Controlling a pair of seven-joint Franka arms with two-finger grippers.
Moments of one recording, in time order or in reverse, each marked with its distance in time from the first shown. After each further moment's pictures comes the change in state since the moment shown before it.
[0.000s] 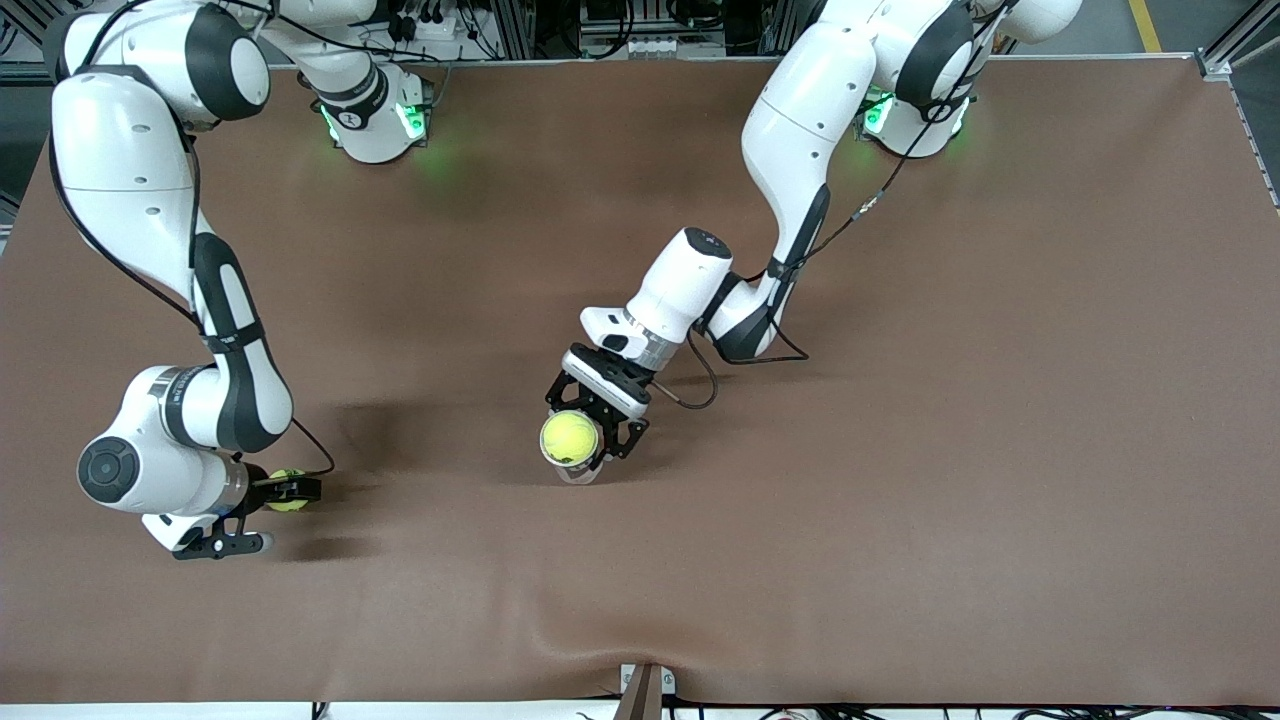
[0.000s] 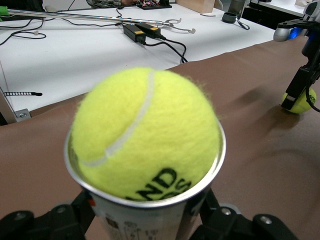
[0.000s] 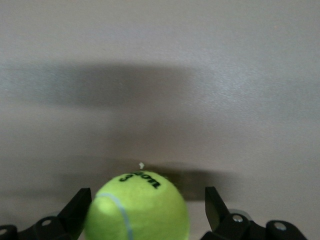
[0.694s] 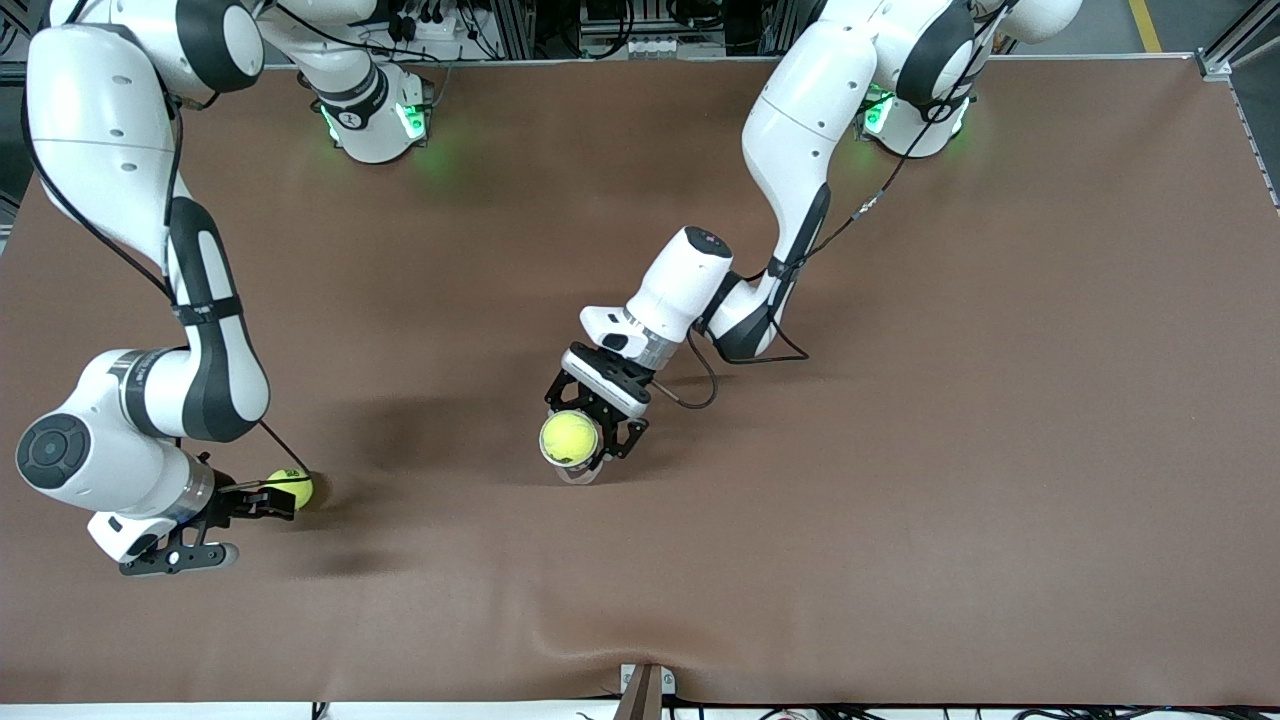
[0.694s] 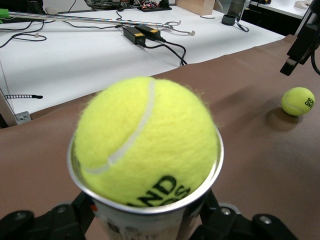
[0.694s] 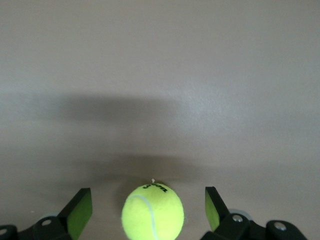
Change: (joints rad) left arm 0.000 -0.006 0.000 0.000 0.000 0.000 0.000; right arm 0.023 -0.084 -0.002 0.031 -0.024 0.002 0.024
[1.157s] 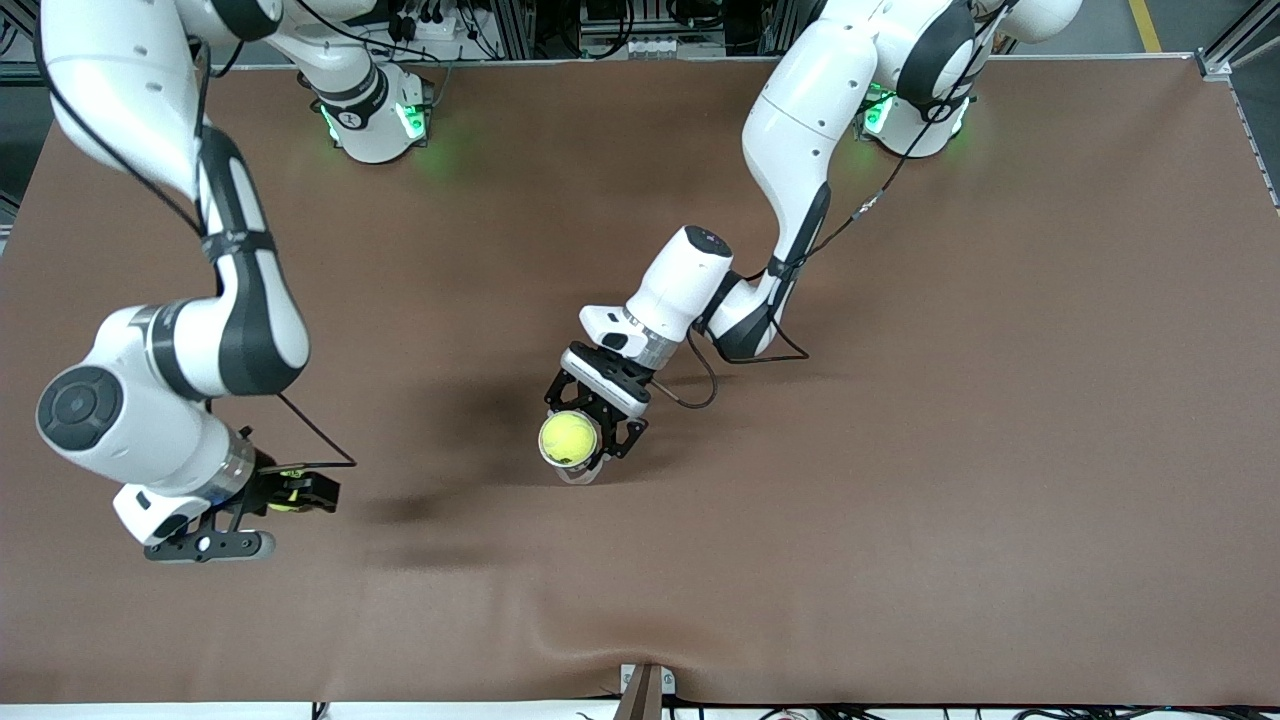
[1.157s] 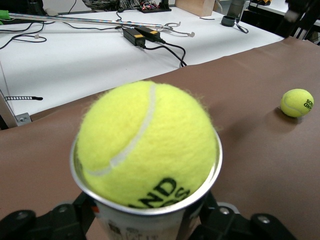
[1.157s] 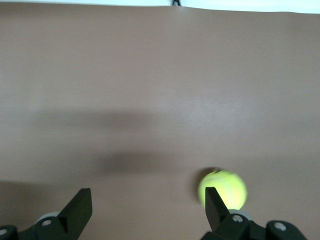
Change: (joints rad) left arm 0.000 -0.003 0.000 0.000 0.000 0.000 0.000; right arm 0.108 -0.116 -0.001 0.003 -0.001 -0.068 0.131
